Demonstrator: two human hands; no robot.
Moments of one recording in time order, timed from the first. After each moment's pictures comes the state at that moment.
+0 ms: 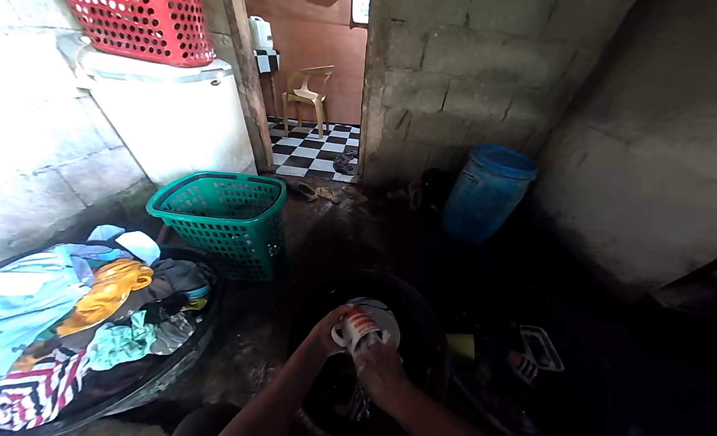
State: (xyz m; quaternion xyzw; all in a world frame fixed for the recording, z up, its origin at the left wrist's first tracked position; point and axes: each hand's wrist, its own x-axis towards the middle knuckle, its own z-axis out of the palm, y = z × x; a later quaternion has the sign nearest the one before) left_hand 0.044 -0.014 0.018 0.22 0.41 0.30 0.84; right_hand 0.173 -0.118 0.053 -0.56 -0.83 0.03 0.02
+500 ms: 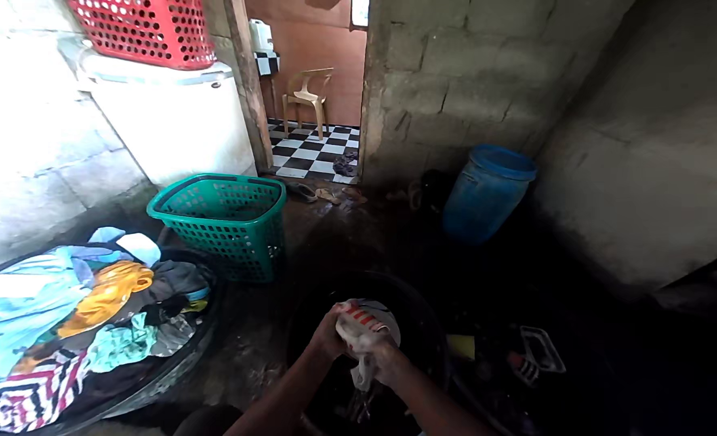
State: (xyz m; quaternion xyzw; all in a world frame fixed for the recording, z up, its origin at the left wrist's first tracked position) left_hand 0.053 -0.029 0.010 0.23 0.23 0.48 0.81; right_hand 0.178 -0.101 0.058 -0.47 -0.37 0.64 0.47
